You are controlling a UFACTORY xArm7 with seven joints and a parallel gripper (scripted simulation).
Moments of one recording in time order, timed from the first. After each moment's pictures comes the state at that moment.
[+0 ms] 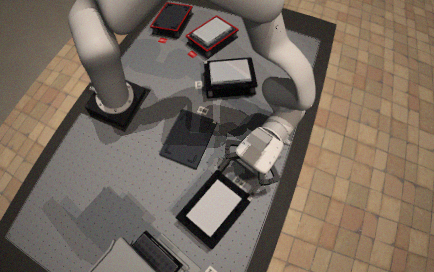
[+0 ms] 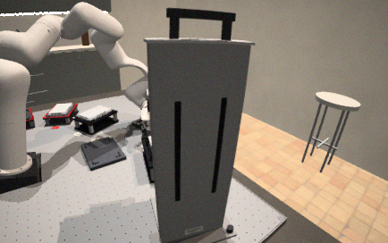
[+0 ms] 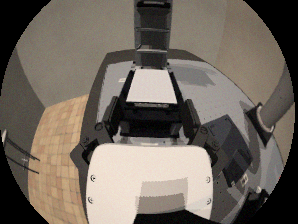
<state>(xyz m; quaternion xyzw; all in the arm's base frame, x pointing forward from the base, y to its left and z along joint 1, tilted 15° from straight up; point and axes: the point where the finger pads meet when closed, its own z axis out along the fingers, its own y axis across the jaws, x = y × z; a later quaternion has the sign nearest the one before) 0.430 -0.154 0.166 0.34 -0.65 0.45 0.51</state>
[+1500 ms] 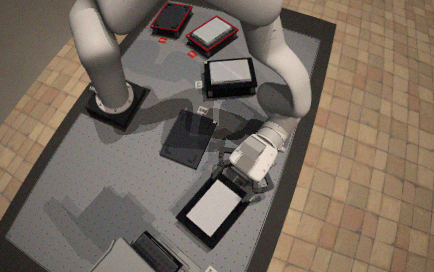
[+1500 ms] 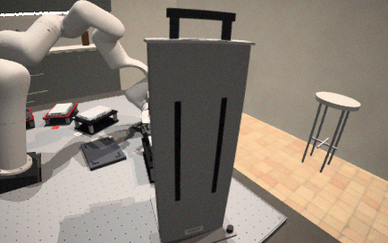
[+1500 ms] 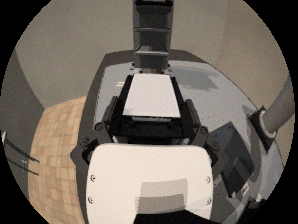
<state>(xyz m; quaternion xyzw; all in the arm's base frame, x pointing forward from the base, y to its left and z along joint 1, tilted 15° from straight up) 0.421 -0.179 0.164 0.34 -0.65 0.45 0.51</state>
